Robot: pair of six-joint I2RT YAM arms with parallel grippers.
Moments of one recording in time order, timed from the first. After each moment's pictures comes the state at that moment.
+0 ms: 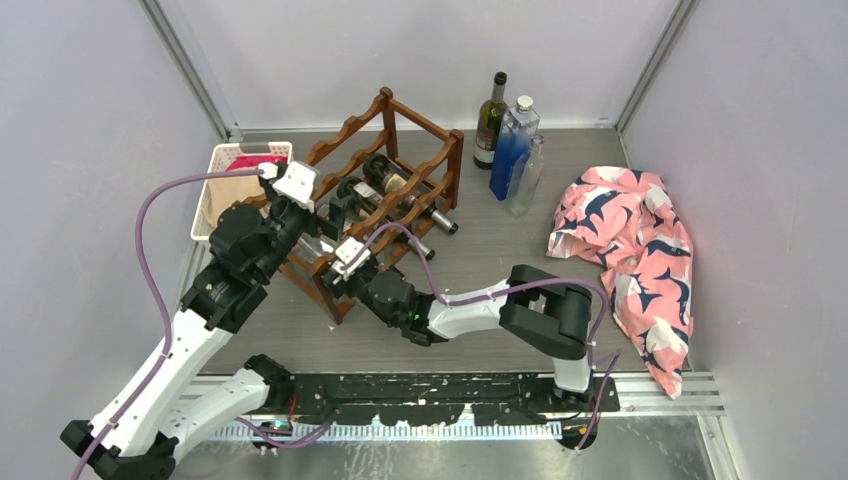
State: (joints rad) left arm -0.56 0.80 0.98 -0.17 -0.12 0.21; right arm 1.25 1.89 1.01 0.94 0.45 -0.12
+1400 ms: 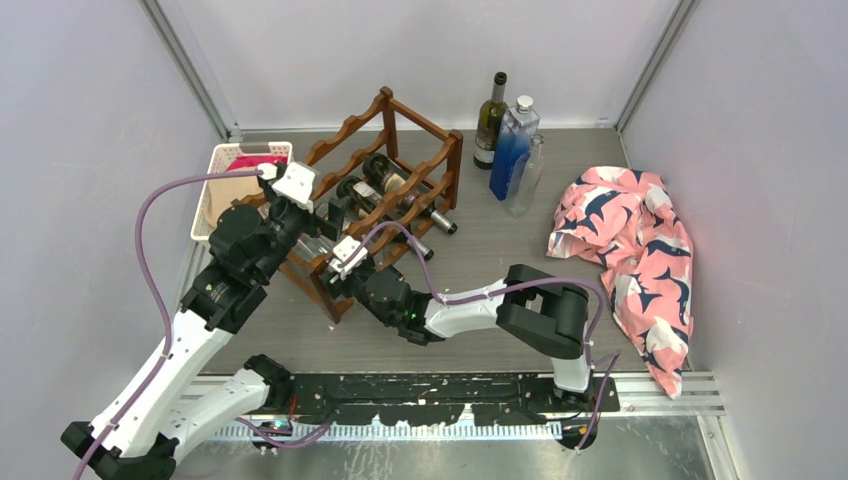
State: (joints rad) left arm -0.55 0.79 0.97 -0.17 -0.12 0.21; right arm 1.25 1.91 1.04 0.92 0.45 -0.09
